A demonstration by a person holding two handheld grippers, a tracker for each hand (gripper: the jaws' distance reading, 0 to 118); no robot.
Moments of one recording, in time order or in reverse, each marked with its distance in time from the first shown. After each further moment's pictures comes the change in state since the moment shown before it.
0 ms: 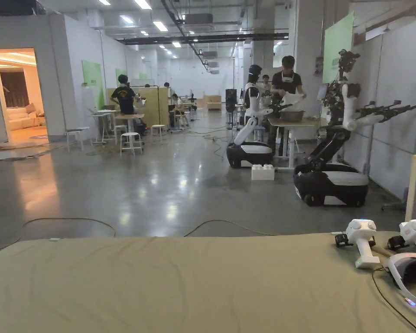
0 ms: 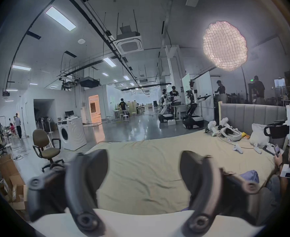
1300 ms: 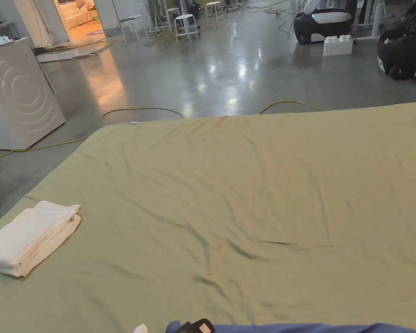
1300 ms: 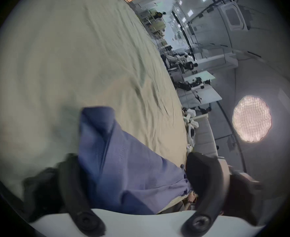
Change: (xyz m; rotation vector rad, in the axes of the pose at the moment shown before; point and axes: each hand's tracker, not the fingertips) left arm -0.089 -0.250 -0.145 -0.742 -0.355 1.145; right arm -0.009 -0.041 0.002 -0.264 0.062 -0.104
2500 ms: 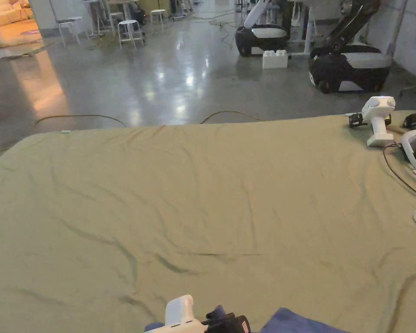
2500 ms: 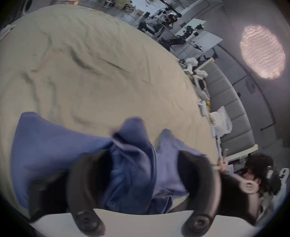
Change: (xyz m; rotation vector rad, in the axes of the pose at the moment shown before) left arm 0.155 -0.084 -0.120 -0.249 0.108 -0.417; right arm 0.024 -0.028 0.034 -0.077 -0.035 -0.170
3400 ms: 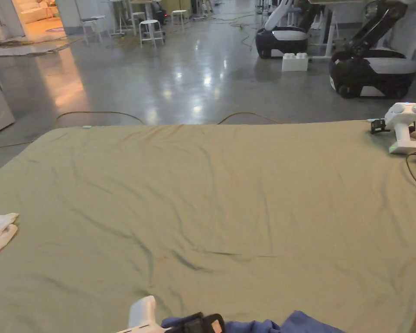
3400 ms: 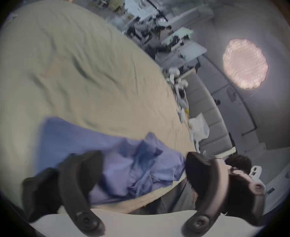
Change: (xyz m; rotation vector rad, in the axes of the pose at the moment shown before) left arm -0.063 0.012 0.103 0.120 -0.129 0.073; right arm -0.006 -0.013 -0.010 -0.098 0.081 0.038
